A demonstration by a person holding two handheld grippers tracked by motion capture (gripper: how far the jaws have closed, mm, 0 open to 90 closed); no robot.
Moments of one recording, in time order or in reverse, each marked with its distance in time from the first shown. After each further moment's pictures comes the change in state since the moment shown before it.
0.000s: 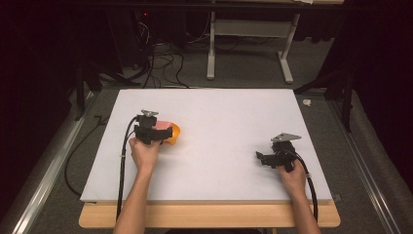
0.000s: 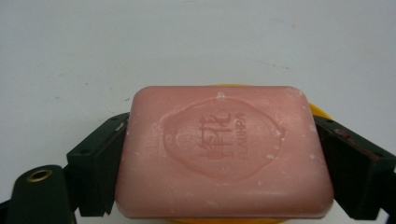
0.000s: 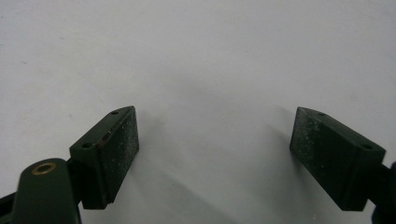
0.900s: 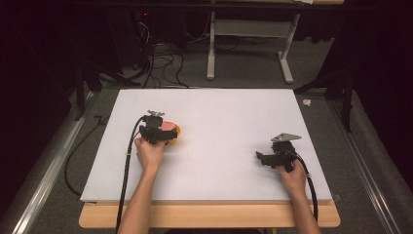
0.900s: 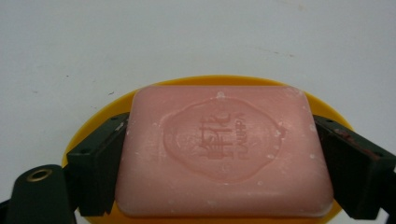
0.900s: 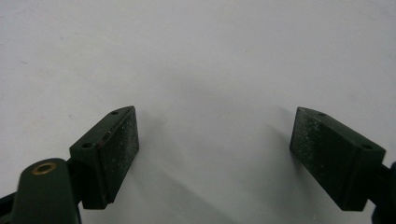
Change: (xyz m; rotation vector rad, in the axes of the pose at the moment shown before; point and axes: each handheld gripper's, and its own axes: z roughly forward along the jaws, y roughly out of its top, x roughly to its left) left arm -0.012 -0.002 0.017 0.052 0.029 0.025; right arm 0.000 0.000 0.000 -0.001 0.000 -0.002
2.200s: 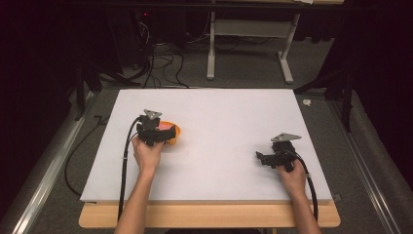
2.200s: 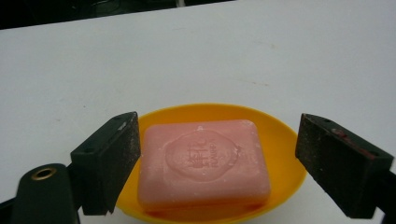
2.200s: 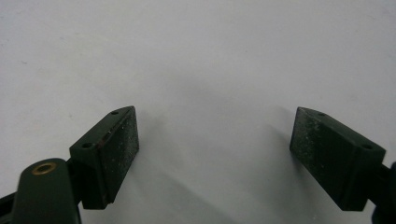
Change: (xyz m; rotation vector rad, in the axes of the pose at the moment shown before) left arm -0.004 0.000 -0.035 -0.138 -0.025 0.036; right arm 0.000 0.000 0.000 0.000 0.000 0.000
